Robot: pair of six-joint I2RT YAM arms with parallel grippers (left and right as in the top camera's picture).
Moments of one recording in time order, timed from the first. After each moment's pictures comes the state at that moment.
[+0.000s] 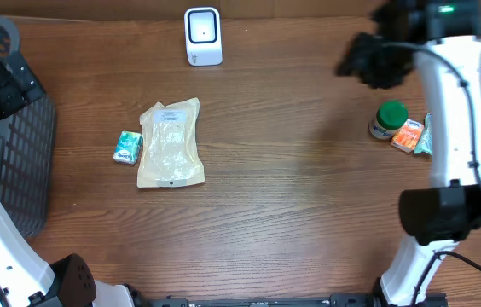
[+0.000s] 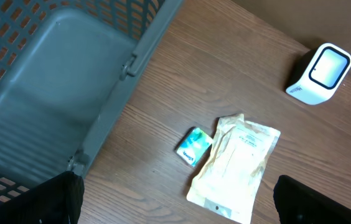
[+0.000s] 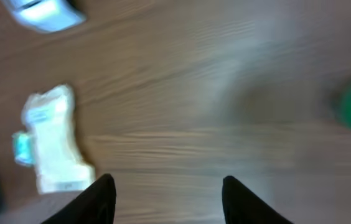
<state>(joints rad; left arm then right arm) 0.42 1.66 2.27 -1.57 0.09 -0.18 0.13 2.02 2.30 -1.51 -0.25 0.33</state>
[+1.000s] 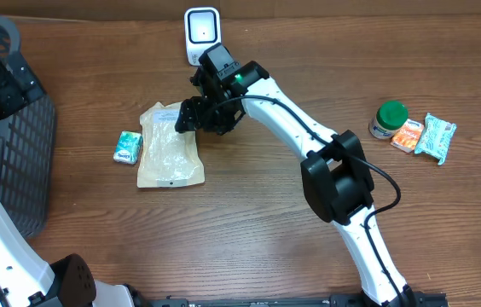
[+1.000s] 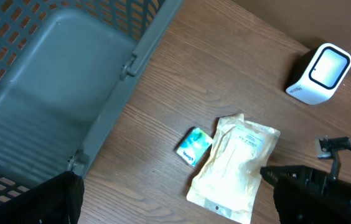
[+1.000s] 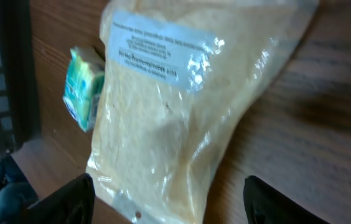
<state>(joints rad) 0.42 1.66 2.27 -1.57 0.09 -0.17 0.62 2.46 2.17 -0.89 -0.56 0.45</state>
